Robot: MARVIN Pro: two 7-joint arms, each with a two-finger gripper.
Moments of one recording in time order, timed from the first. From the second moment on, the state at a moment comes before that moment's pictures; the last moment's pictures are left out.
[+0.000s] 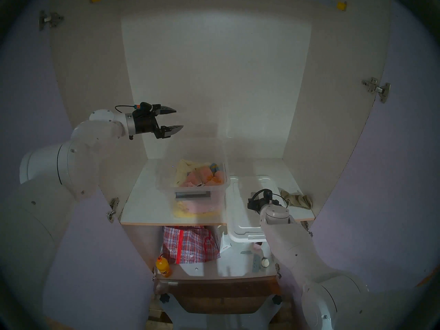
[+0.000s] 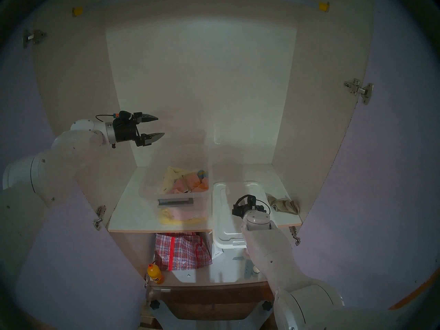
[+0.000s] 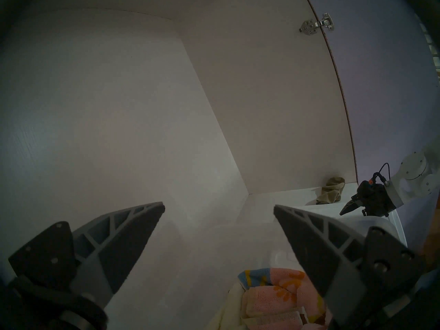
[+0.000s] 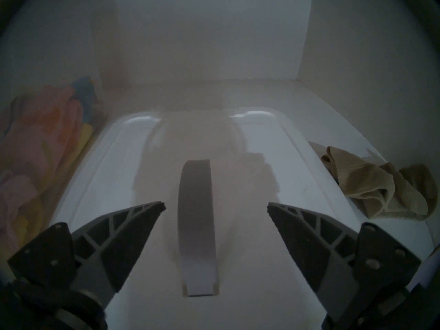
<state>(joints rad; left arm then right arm) 0.23 -1.23 -1.66 -0.13 0.22 -0.52 -1.29 -1.12 -1.54 1.42 -0.79 0.17 0.19 -0.12</state>
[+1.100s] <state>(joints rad) 0.24 -1.23 -1.69 -0.12 0.22 -0.55 -1.29 -1.03 -1.55 1.43 -0.63 0.18 0.19 -0.11</state>
